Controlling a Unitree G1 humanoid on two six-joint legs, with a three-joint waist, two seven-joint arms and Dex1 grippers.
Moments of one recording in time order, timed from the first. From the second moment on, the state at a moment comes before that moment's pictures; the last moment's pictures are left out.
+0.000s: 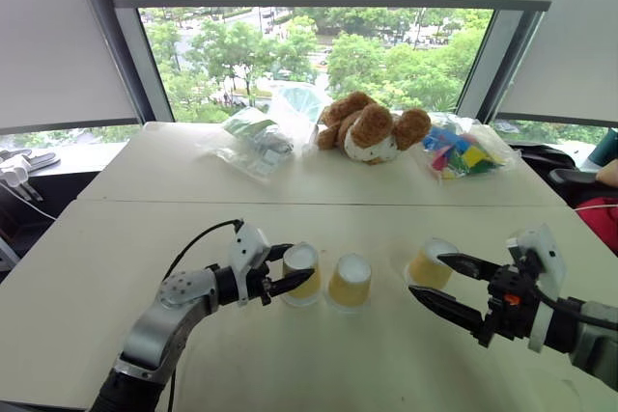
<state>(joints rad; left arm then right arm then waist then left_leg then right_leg) -0.26 0.43 -0.12 -0.20 -0.34 0.33 -0.83 0.22 -0.92 -0.57 -0.80 1.16 0.86 0.41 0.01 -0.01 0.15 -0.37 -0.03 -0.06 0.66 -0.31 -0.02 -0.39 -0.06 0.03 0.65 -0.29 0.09</state>
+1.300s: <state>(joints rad) -0.07 0.77 0.20 -0.57 -0.72 0.74 -0.90 0.20 -0.84 -0.54 -0.65 0.95 0.72 0.46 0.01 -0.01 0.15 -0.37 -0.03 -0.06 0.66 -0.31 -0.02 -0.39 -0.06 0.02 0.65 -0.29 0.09</state>
